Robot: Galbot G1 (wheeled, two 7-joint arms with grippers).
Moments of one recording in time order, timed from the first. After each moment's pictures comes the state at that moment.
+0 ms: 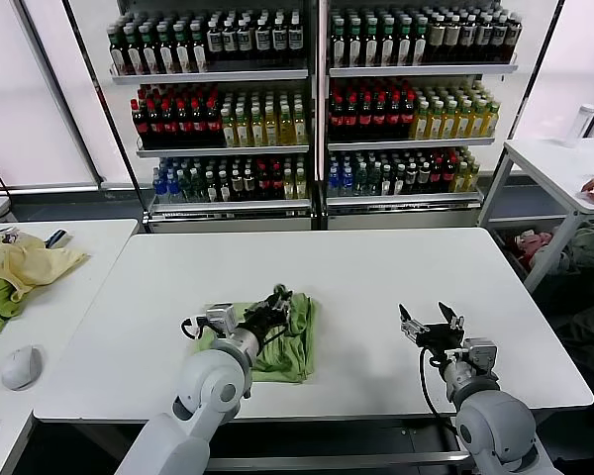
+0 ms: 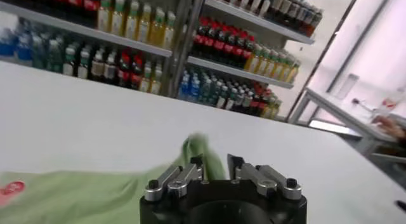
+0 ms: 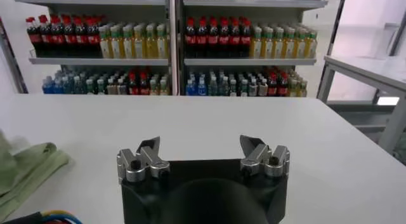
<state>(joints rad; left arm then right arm) 0.93 -1.29 -0.10 -1.90 -0.87 0.58 -0.42 -1.23 1.14 0.47 2.02 0.46 -0.50 0.17</state>
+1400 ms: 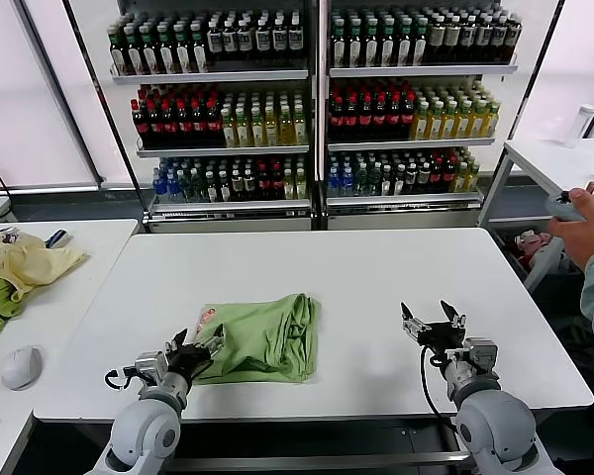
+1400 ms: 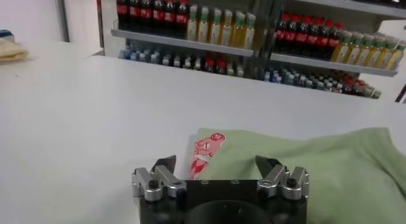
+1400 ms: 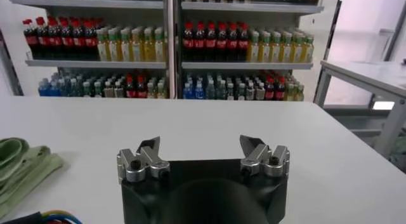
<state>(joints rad) 1.21 -1.17 -0.34 -1.87 -0.65 0.43 -0.35 -1.24 1.14 0.47 2.02 0.44 -0.48 0.17</state>
